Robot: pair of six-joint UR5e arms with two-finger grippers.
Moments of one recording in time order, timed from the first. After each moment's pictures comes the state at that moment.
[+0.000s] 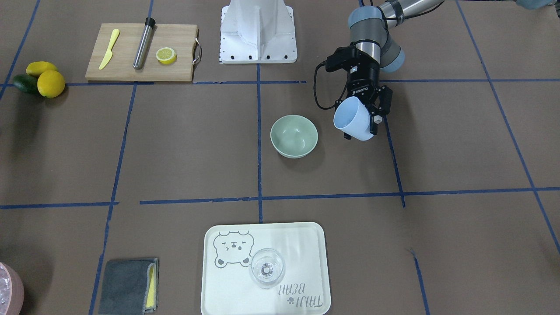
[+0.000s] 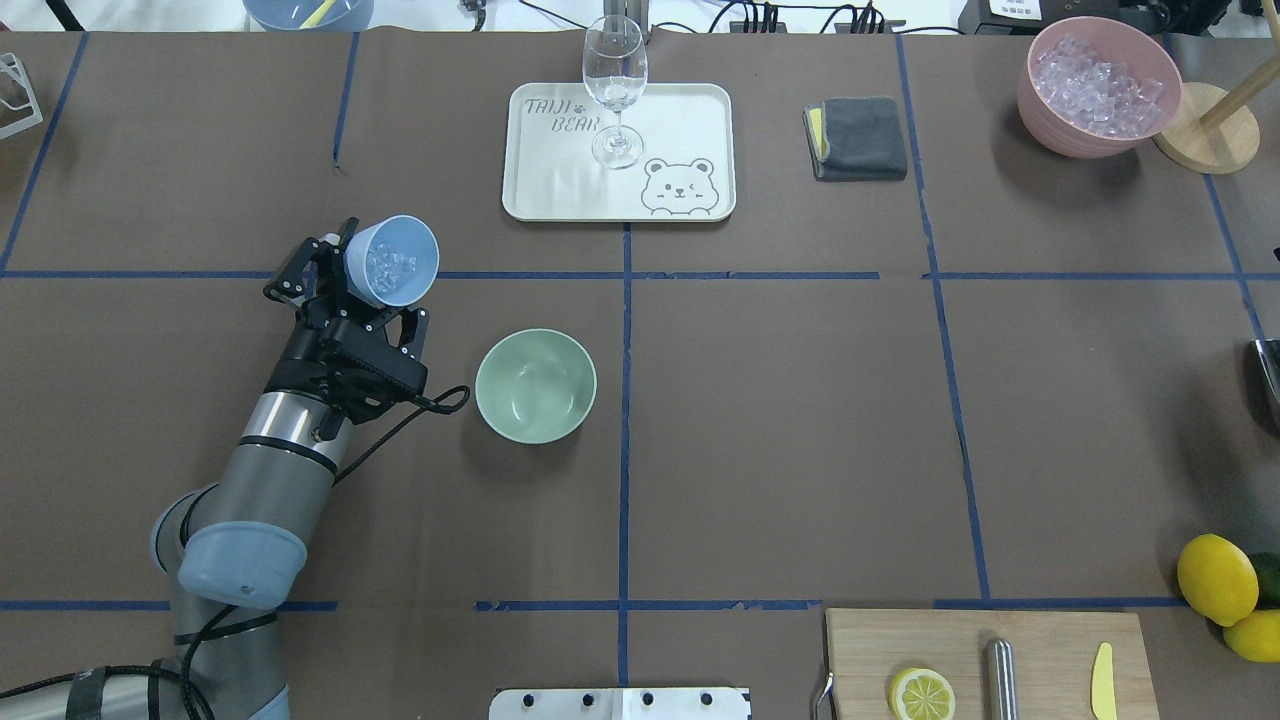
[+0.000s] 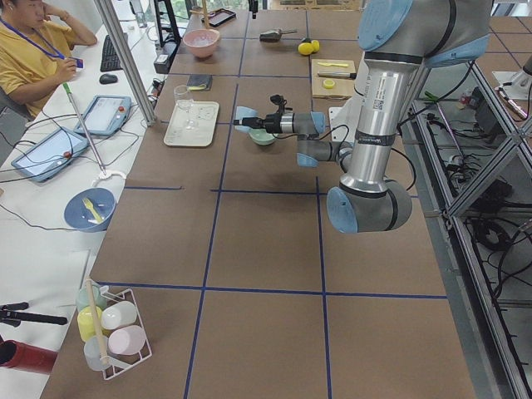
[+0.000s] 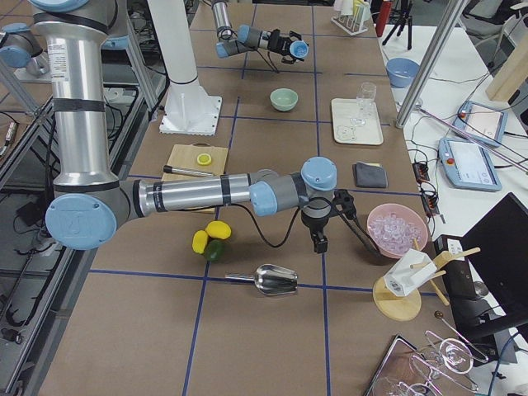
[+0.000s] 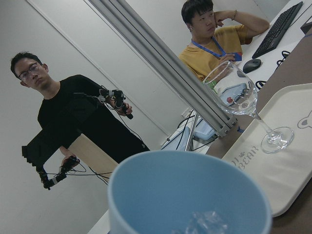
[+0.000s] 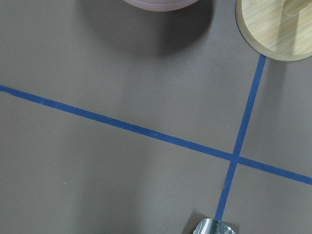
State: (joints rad) left arm -0.28 -1.86 -1.67 -2.74 -0.50 0.10; right arm 1.40 -1.55 1.67 -1.40 2.30 0.04
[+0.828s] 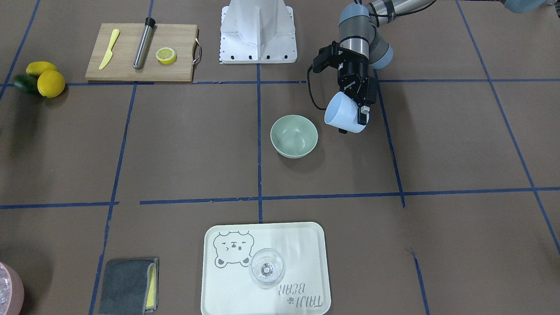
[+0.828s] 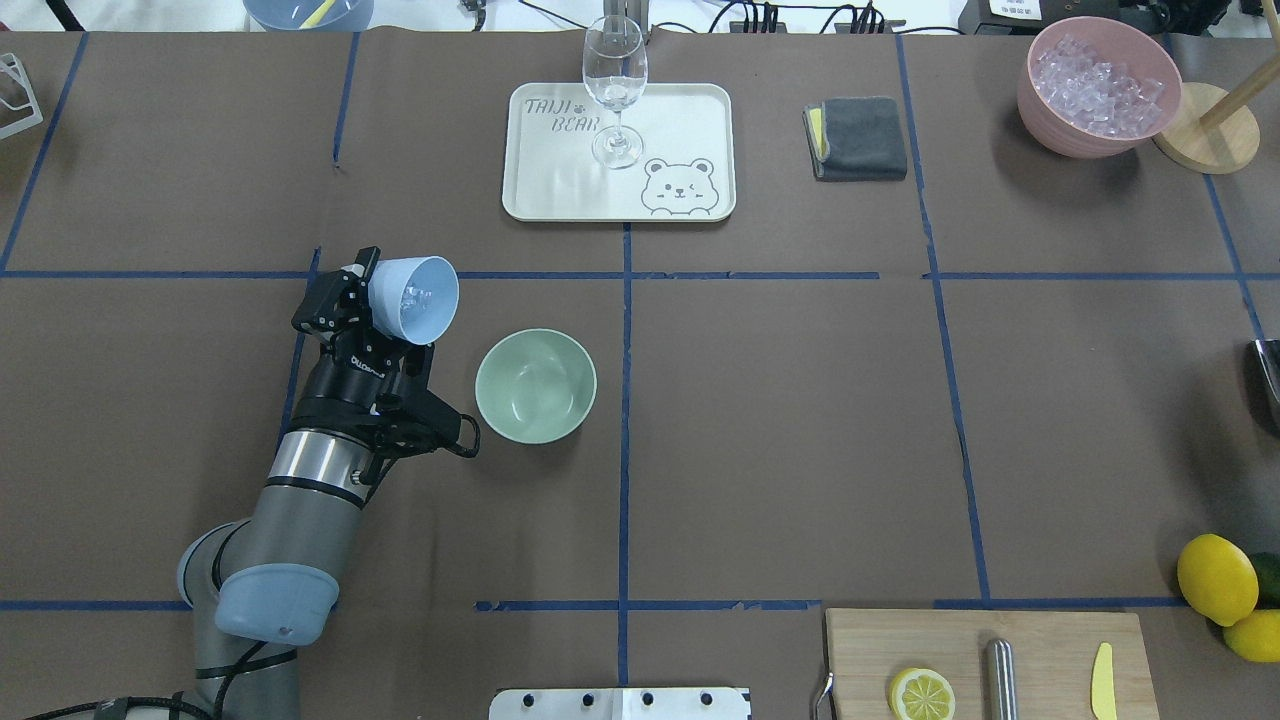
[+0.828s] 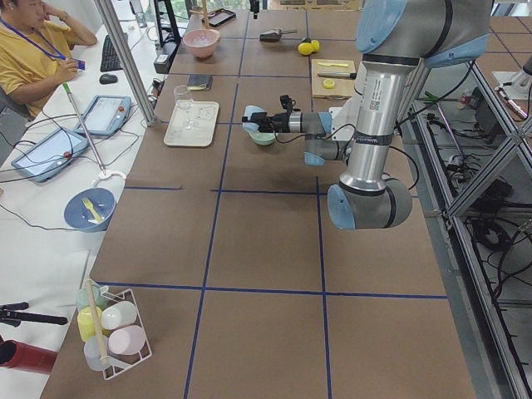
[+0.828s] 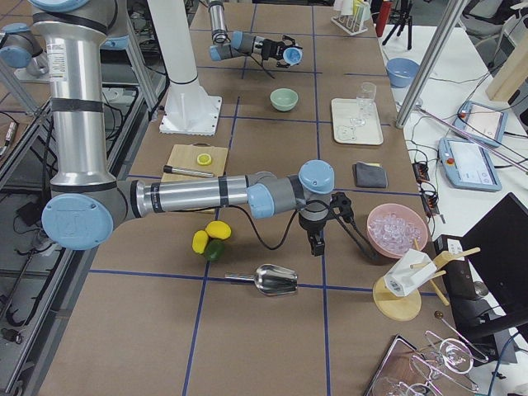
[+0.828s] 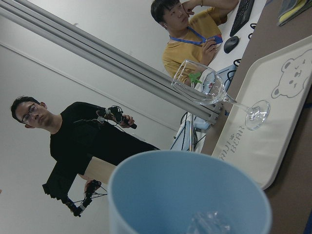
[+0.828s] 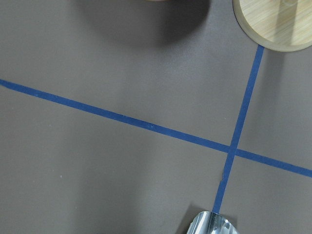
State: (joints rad) left arm -0.23 -1.88 -1.65 -2.73 -0.41 0.35; right arm 1.40 -1.56 1.67 -1.40 2.30 0.04
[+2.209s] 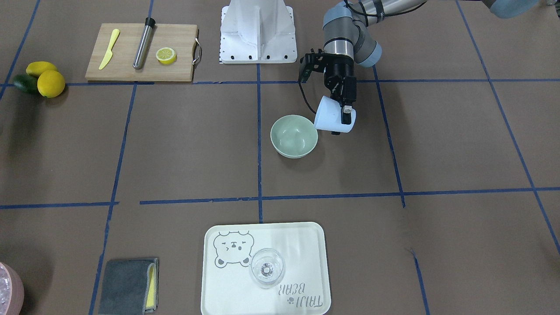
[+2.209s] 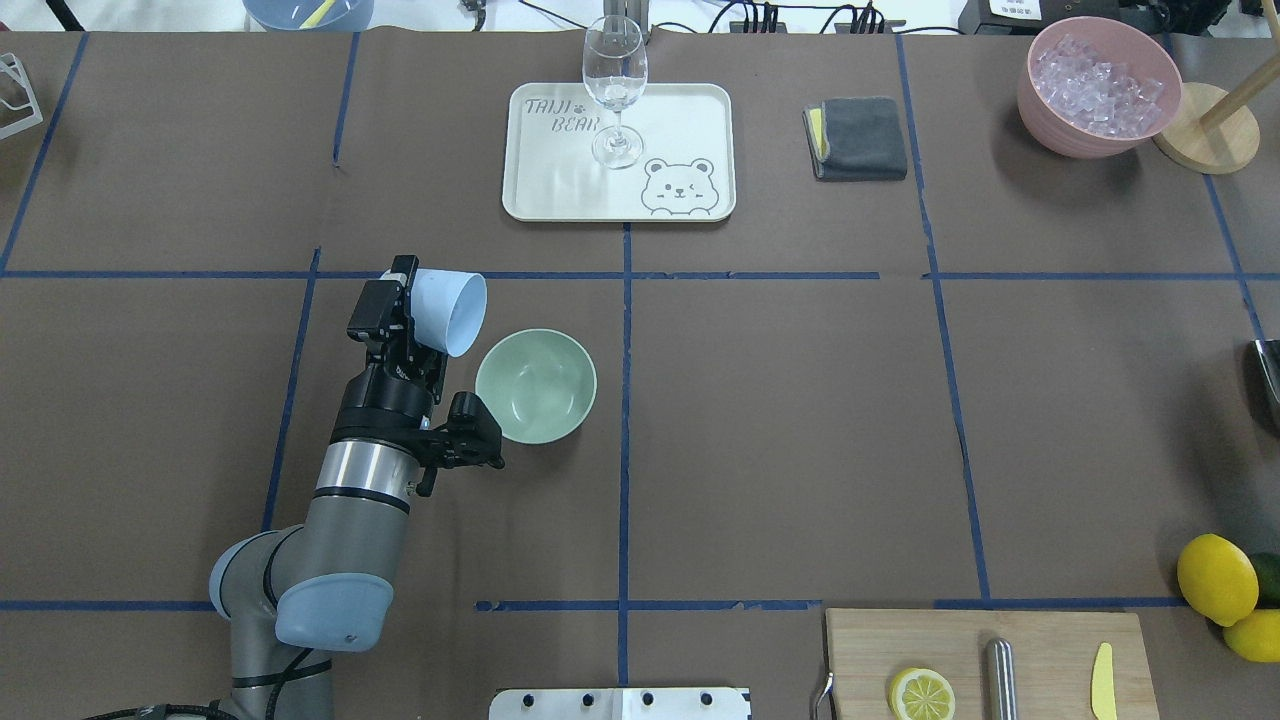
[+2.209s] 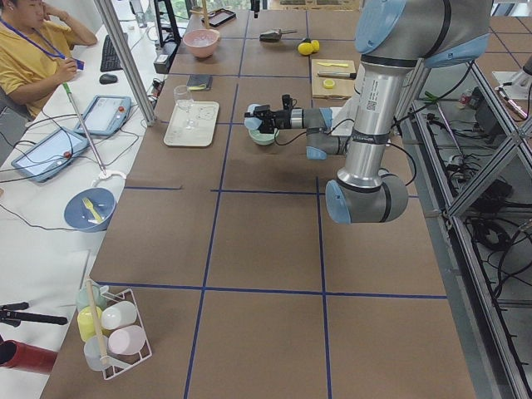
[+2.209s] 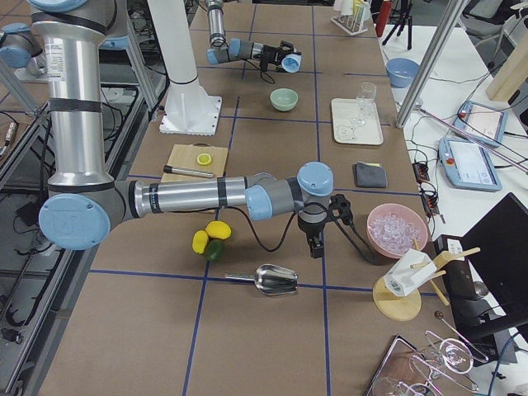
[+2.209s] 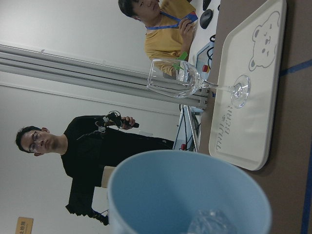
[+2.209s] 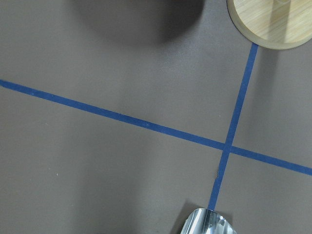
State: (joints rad) left arm -0.21 -1.94 -1.62 -2.61 -0.34 0.56; right arm 1.41 -1.57 1.67 -1.40 2.30 0.03
